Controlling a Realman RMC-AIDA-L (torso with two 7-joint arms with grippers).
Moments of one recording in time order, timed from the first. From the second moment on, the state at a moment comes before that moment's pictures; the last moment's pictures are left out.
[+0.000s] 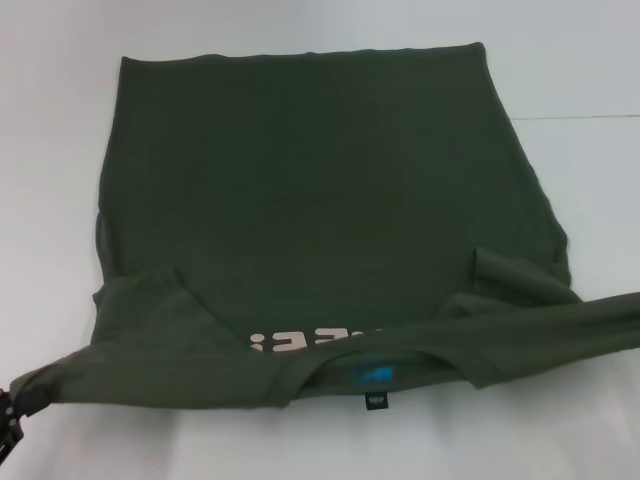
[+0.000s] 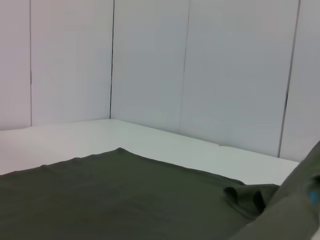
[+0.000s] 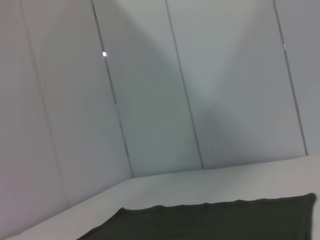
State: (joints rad) left arm -0.28 -2.08 -0.16 0.70 2.42 1.98 -0.87; right arm 0.18 2.09 0.15 -0.43 -2.10 -1.80 0.89
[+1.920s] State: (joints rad) left arm -0.23 -2.12 -0.16 0.66 2.36 2.03 -0.63; right arm 0.06 2.09 0.09 -0.32 -2.12 -1.93 0.62
